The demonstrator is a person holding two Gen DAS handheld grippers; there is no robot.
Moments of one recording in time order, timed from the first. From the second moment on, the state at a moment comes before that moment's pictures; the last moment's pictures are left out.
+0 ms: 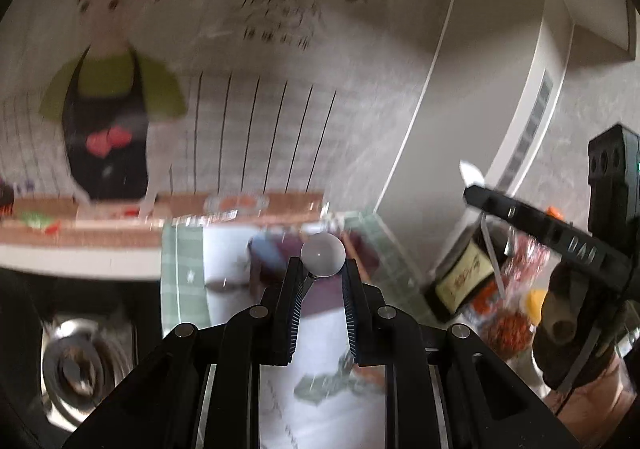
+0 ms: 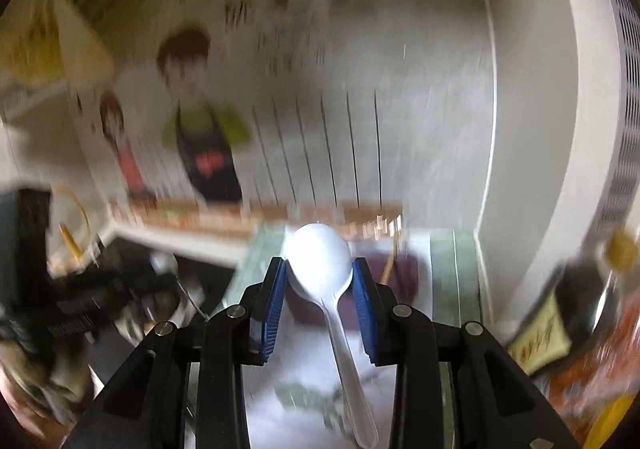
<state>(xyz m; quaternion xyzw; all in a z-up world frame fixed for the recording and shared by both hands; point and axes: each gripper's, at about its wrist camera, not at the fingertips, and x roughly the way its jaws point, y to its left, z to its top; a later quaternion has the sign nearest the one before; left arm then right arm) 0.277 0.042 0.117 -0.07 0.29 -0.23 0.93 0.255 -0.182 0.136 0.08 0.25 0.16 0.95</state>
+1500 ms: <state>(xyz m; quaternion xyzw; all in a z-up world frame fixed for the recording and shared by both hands) 0.359 0.040 0.035 -0.12 0.39 -0.18 0.90 0.338 -0.199 0.063 0.10 0.28 0.12 0.95</state>
